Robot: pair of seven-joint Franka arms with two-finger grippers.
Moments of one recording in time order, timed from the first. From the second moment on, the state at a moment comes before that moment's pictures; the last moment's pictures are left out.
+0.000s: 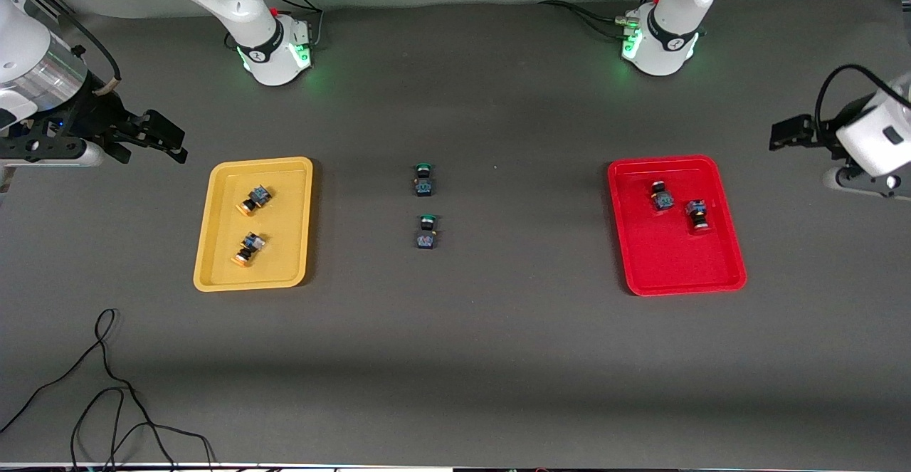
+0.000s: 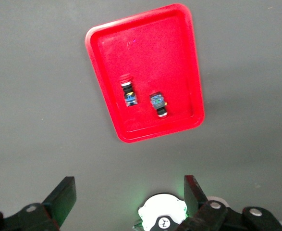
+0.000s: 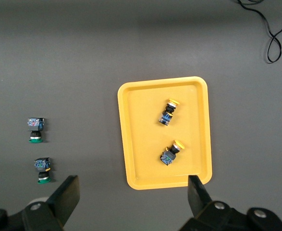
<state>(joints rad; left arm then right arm) 0.04 0.04 -0.06 -1.60 0.01 1.39 0.17 0.07 -0.15 0.05 -1.80 0.02 1.70 0.18</state>
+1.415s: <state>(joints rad) -0.03 0.04 0.00 -1.56 0.01 1.44 0.08 0.07 -0.15 0.05 -1.80 0.02 1.70 0.18</state>
